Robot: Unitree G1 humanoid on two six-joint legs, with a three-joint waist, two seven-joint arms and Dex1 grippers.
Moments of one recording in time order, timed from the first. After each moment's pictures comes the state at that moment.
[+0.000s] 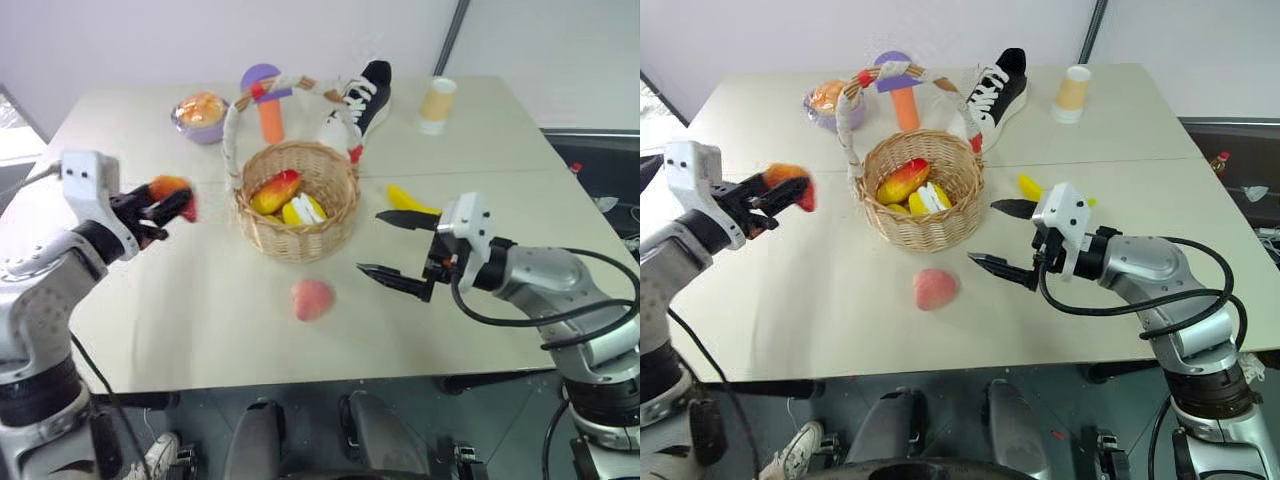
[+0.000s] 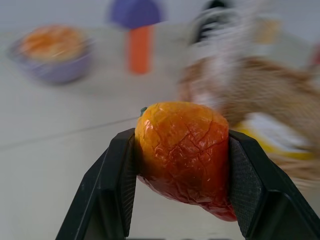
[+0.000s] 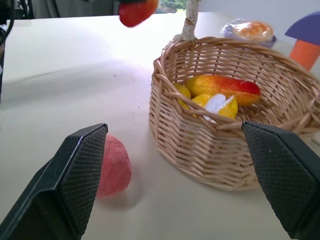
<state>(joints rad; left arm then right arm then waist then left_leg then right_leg) -0.37 0.65 0.49 -0.55 -0.79 1.07 -0.57 -0.33 -0.70 -0.02 -0.46 0.55 0.53 0.85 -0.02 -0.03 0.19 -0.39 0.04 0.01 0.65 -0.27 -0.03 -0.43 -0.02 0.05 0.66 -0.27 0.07</state>
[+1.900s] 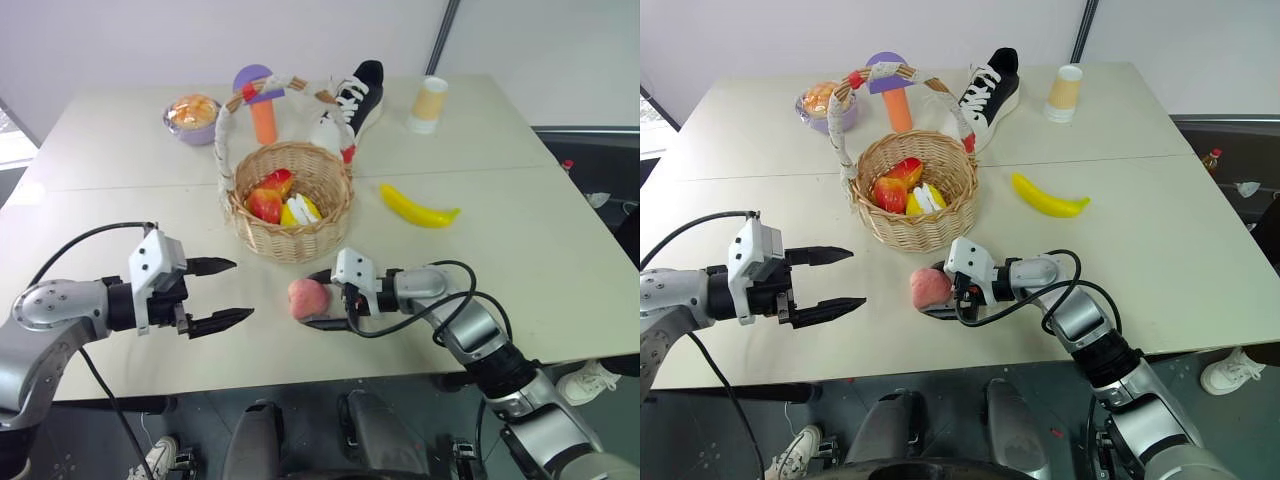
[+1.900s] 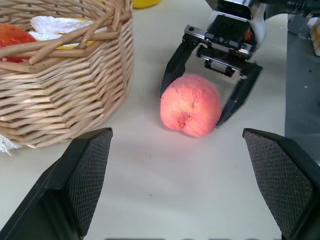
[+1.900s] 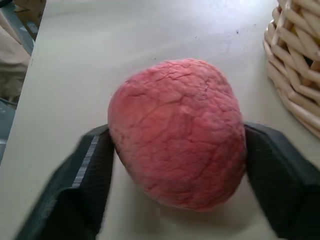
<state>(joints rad) -0.01 0.90 0.26 -0.51 -0.64 0.61 -1.03 -0.46 -0.42 0.42 -0.07 0.22 0.40 0.97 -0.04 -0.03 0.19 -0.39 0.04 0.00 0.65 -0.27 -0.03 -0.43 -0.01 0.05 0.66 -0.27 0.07</state>
